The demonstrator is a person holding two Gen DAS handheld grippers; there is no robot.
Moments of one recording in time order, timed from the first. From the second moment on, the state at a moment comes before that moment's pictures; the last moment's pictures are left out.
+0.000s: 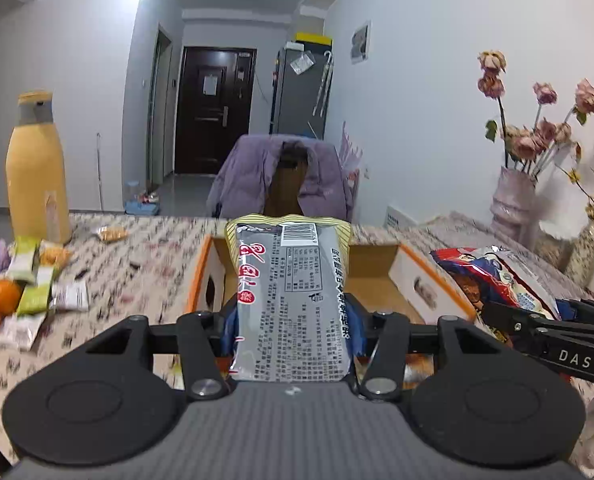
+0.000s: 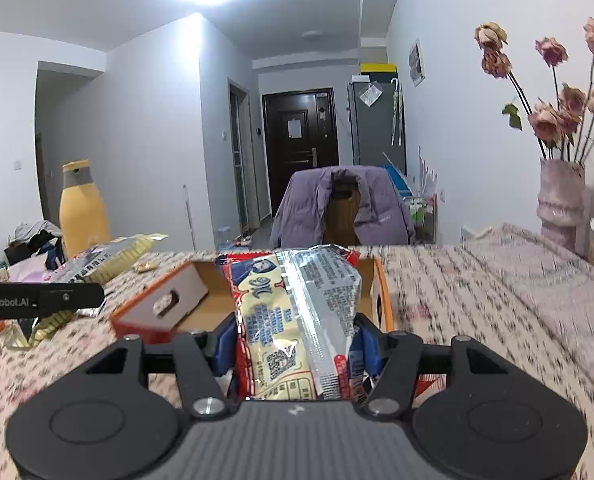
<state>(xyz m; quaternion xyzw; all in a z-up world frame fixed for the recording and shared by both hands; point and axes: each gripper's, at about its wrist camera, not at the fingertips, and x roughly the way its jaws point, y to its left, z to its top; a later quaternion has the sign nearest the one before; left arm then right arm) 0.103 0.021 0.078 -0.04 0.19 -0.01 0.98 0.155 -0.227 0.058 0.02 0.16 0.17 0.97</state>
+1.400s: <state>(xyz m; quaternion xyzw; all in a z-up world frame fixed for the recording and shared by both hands) 0.238 0.030 0.015 -0.05 0.21 0.03 0.98 0.314 -0.191 0.003 0.03 0.26 0.13 0.96</state>
